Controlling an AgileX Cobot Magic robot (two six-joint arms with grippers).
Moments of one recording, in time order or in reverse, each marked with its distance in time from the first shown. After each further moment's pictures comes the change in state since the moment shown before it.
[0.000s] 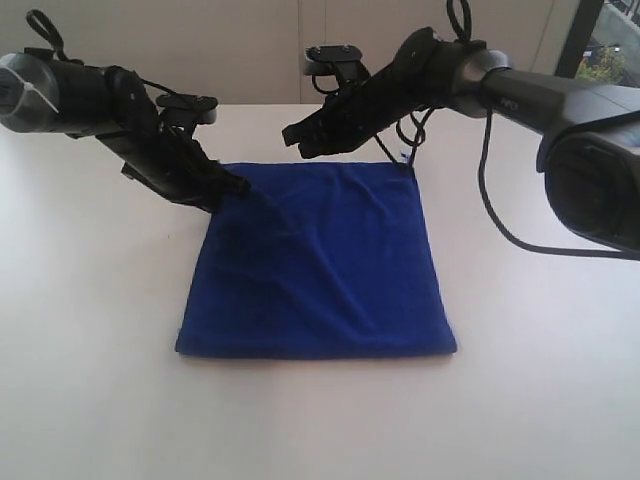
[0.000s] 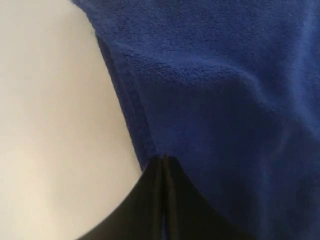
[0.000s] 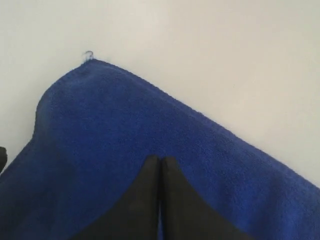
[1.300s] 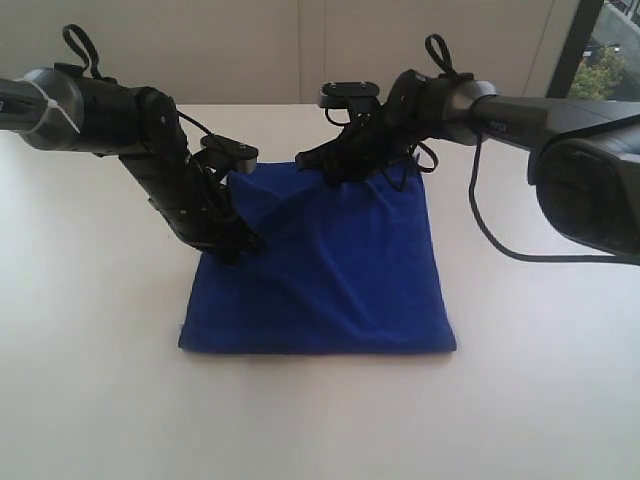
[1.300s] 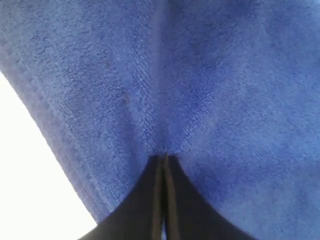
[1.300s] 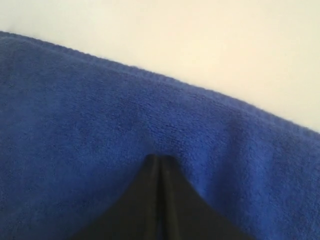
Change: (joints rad) left arm -0.095 -0.039 0.090 0.038 0.163 0.147; right arm 0.010 0.020 0.117 -0.233 -0.153 0.305
